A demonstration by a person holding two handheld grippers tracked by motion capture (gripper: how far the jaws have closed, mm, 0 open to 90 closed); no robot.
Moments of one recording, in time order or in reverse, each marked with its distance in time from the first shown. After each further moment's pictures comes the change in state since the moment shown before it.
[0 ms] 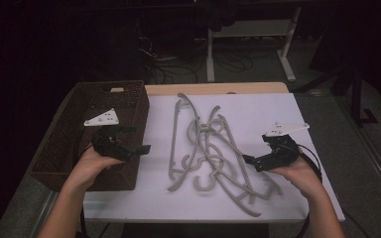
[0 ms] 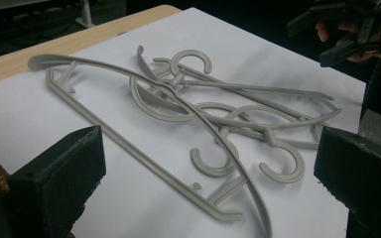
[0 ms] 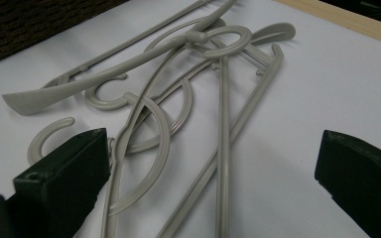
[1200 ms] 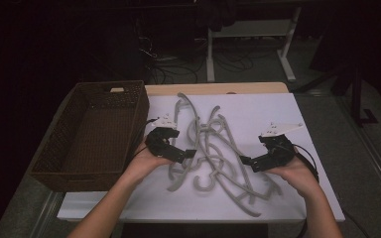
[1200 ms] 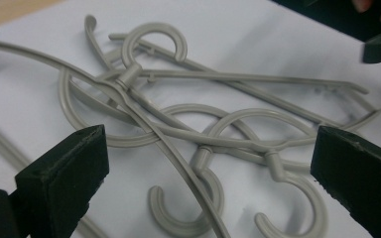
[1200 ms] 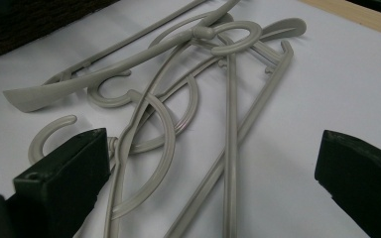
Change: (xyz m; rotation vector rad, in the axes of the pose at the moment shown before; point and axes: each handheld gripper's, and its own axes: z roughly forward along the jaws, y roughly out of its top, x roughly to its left) left arm -0.038 0.013 0.122 0.153 0.014 0.010; right arm 0.003 0.001 0.009 0.022 0.013 -0.008
